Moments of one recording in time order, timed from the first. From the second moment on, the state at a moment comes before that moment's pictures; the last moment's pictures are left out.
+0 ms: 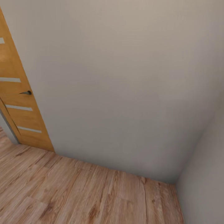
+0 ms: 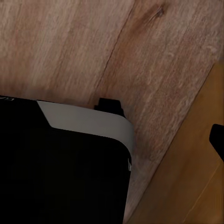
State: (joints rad) left arm -0.21 0.02 0.01 0.00 0.12 -0.06 0.01; right arm -0.24 0.05 0.67 0.03 -0.50 -0.06 -0.10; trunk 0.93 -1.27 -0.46
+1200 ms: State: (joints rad) left arm -0.21 0.02 0.01 0.00 0.12 -0.06 0.01; right arm -0.24 0.05 0.67 0.03 -0.50 -0.06 -0.10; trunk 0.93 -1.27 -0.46
